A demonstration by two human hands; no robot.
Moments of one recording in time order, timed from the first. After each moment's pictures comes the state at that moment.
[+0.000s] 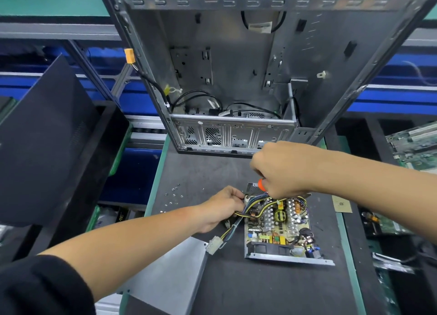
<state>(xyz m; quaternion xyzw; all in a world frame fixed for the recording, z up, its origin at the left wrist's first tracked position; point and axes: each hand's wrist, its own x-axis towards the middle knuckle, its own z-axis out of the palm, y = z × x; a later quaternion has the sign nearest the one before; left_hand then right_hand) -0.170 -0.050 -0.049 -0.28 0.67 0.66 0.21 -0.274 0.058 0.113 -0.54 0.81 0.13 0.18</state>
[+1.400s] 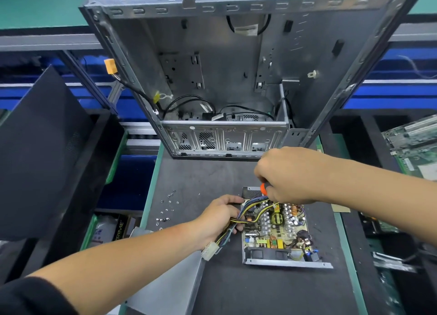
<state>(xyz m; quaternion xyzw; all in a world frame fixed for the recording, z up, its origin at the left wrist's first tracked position) -0.162 -0.038 -0.050 -0.34 0.56 0.73 0.18 -0.283 0.079 0.105 -0.56 0.81 0.14 0.15</state>
